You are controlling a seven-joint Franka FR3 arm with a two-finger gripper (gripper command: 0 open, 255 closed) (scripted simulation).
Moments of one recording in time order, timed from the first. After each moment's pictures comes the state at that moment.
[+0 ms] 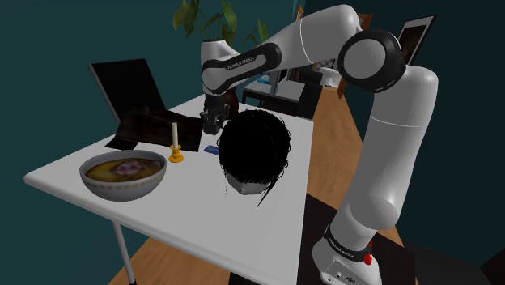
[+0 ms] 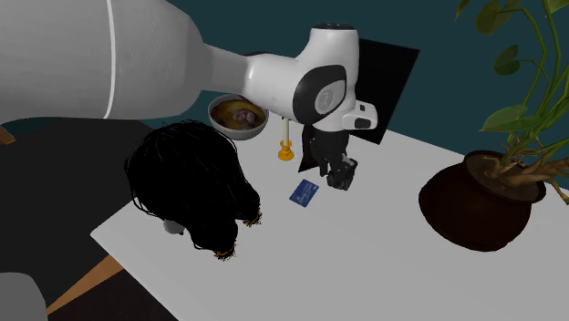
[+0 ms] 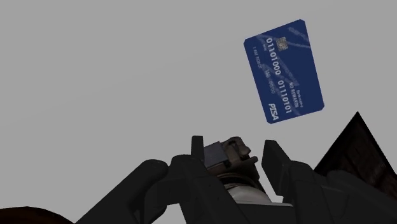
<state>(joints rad) 0.06 0.17 -0.04 -1.88 -0.17 2.08 0.19</state>
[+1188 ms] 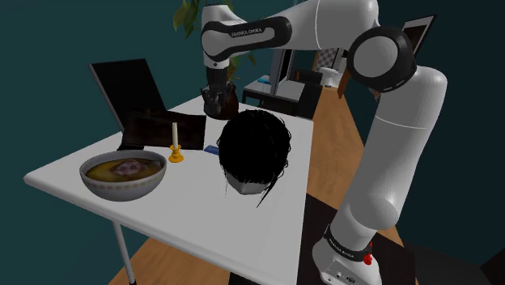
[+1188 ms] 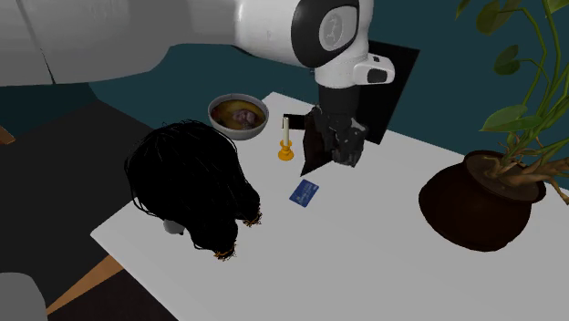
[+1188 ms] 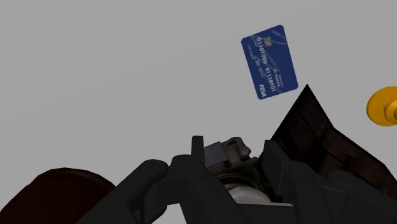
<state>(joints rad) 0.06 0.12 -0.03 -1.71 -0.15 1.85 0.16</state>
